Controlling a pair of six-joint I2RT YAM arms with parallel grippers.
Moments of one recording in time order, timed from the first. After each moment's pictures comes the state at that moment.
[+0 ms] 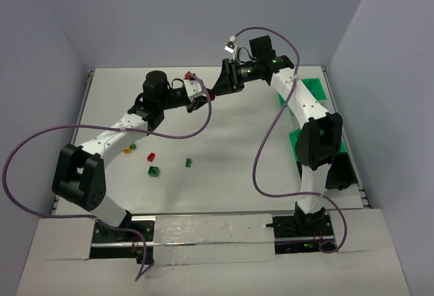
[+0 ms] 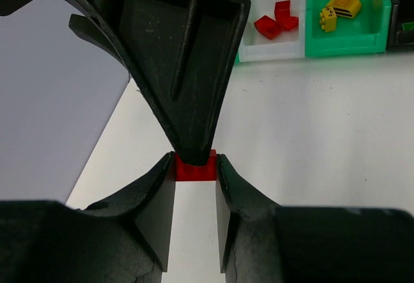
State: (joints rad) left arm -0.48 1.57 1.15 0.28 0.75 0.45; right arm 0.33 1.97 1.93 -0.73 -0.99 0.22
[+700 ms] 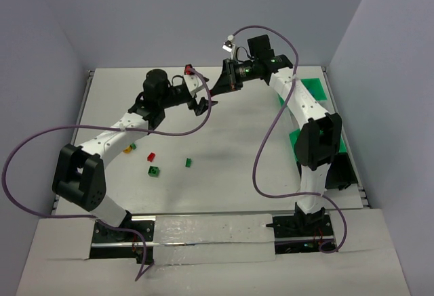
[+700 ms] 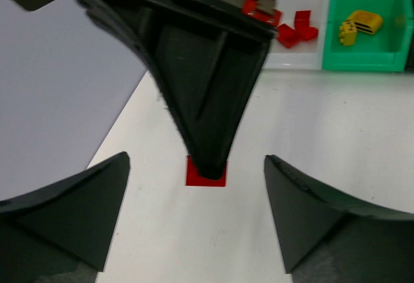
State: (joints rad) left arm -0.49 1.57 1.17 0.30 0.68 0.38; right arm 0.34 1.97 1.95 -0.73 -0.97 0.22
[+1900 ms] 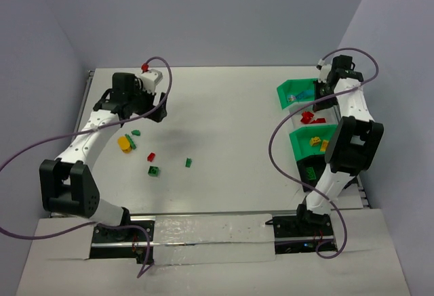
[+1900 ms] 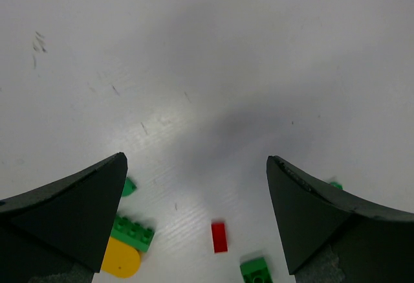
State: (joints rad) left arm -0.18 1.45 1.17 -0.46 0.27 0.24; right arm -0.27 1.87 1.63 -0.88 -0.11 -0.23
